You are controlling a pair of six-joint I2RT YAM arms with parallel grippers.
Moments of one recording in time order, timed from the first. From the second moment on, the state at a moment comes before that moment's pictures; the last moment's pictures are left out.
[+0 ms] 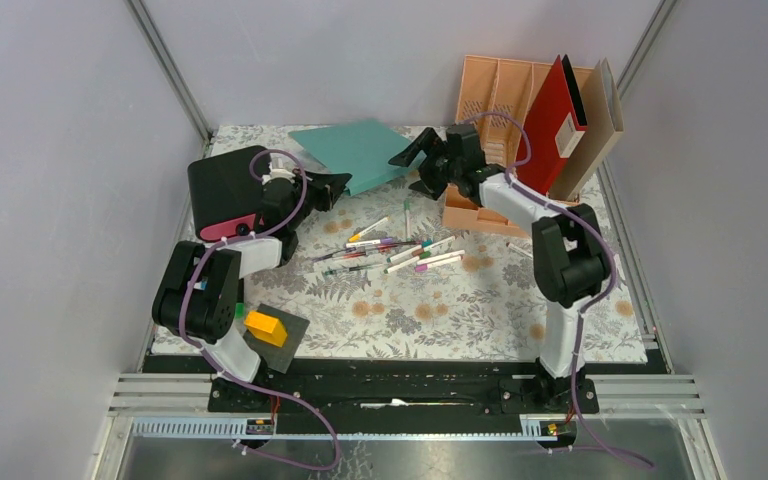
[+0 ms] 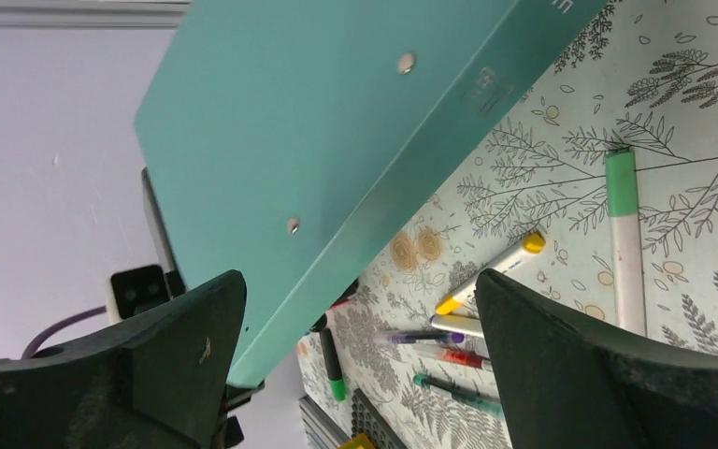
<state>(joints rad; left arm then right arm) -0.22 1.66 0.77 0.77 0.27 -1.44 0.40 1.95 1.45 -0.04 -0.32 1.09</state>
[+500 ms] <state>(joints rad) -0.22 1.61 0.70 0.88 0.34 -1.50 0.44 2.14 1.64 -0.07 -0.30 1.17</state>
